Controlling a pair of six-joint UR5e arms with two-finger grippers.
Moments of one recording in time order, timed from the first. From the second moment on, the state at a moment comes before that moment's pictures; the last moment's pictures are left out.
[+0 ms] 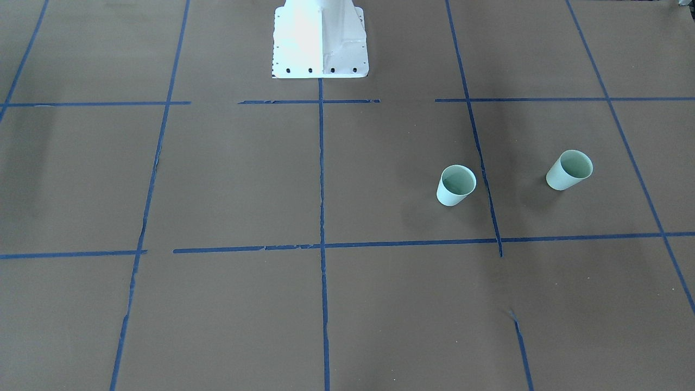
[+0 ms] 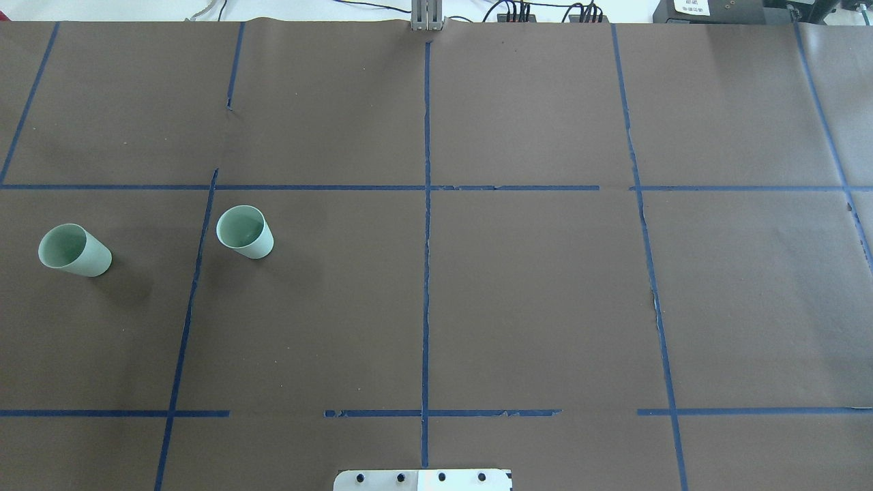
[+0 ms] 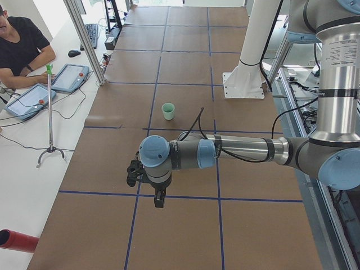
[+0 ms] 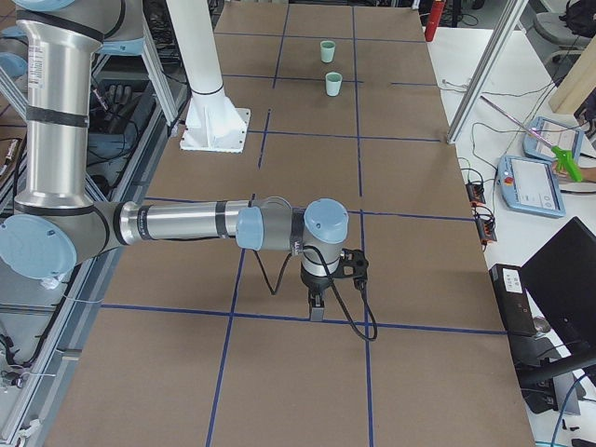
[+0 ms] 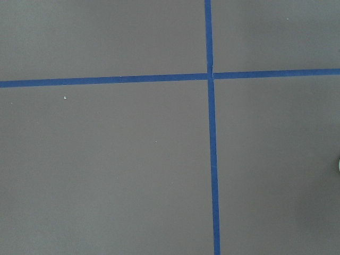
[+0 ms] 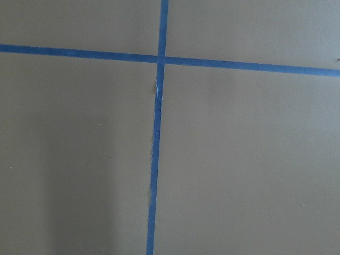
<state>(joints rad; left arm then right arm) -1.67 -1.52 -1.69 -1.43 -2.38 0.18 1.55 -1.70 1.79 -1.68 2.26 -0.04</state>
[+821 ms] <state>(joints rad) -1.68 -1.50 -1.72 -1.45 -2.36 0.19 1.55 -1.70 1.79 -1.68 2.26 -0.04</state>
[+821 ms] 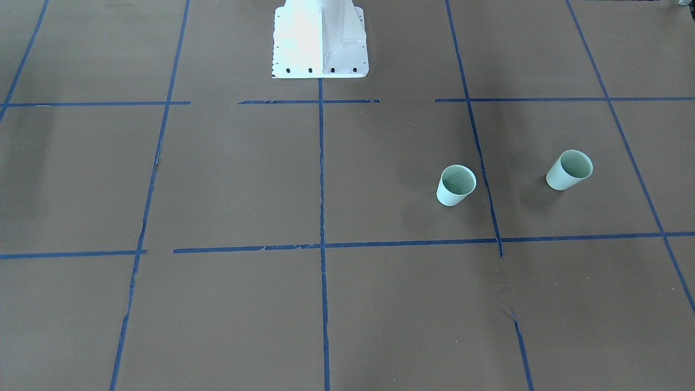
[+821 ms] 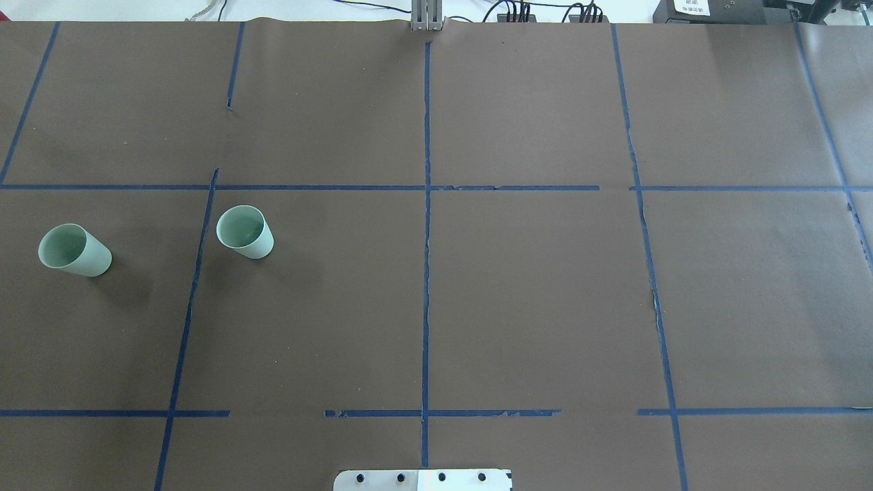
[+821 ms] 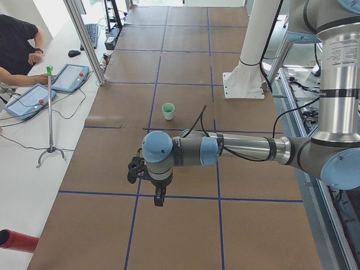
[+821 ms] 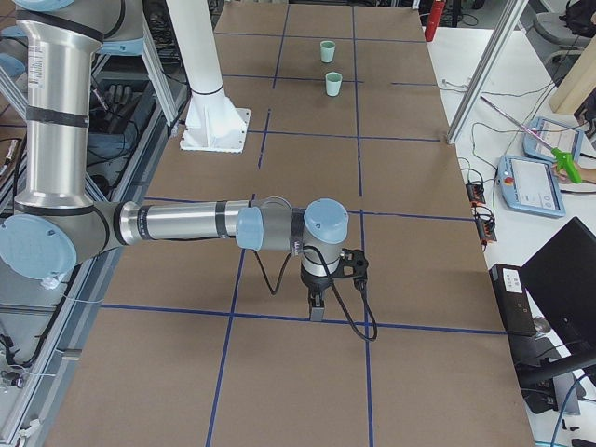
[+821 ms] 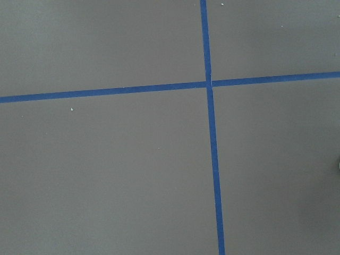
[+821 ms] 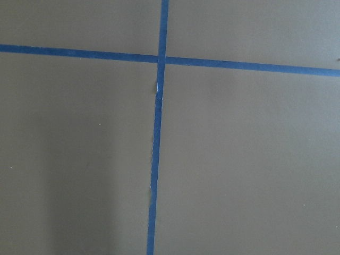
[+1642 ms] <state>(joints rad) -1.67 -1.49 -1.72 -1.56 -2.36 0.18 1.55 -1.70 1.79 -1.68 2.25 -0.04</state>
